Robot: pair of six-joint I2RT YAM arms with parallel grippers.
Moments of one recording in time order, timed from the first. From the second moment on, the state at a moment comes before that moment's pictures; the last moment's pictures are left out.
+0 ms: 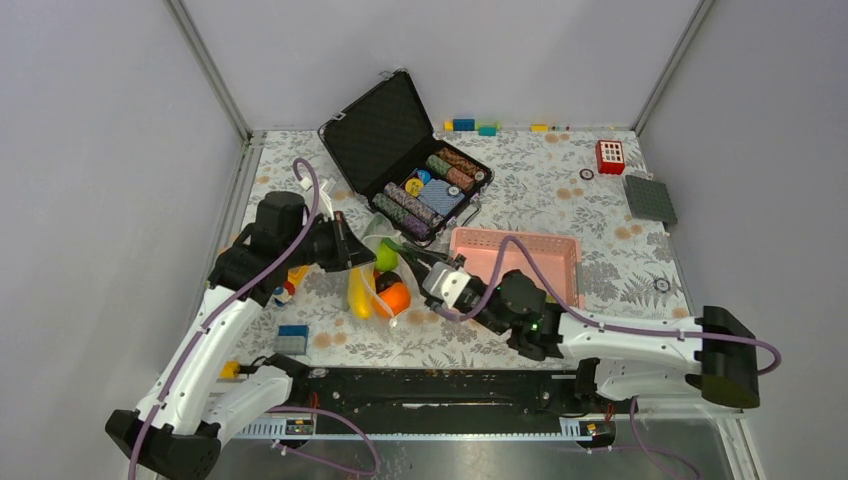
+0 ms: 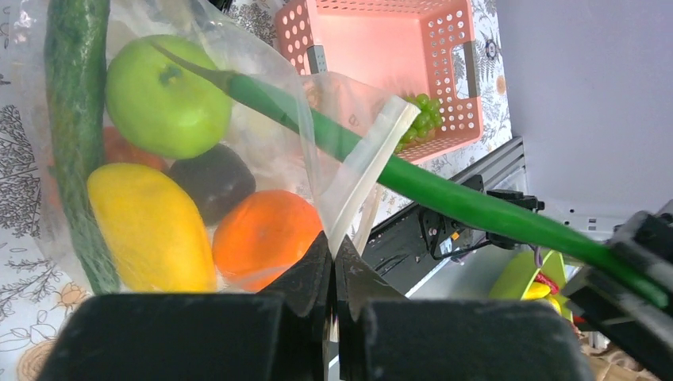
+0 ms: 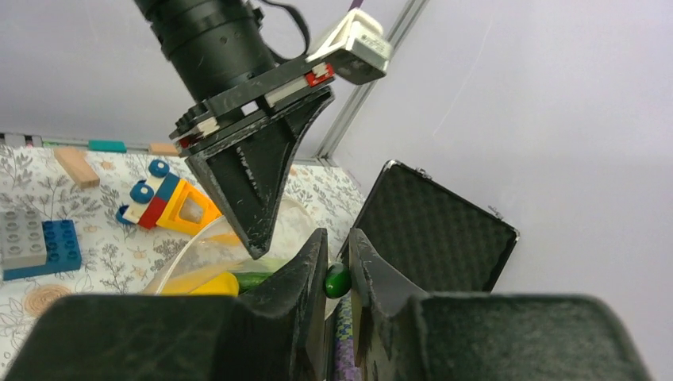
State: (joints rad) left arm -0.37 0.91 1.03 -0.75 0.46 -0.54; right arm 1.27 1.12 0.71 0.68 0.22 -0.59
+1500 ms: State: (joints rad) left arm -0.37 0.96 1.08 -0.75 0.47 -0.58; right arm 1.26 0.97 0.75 0.22 0.36 -0.02
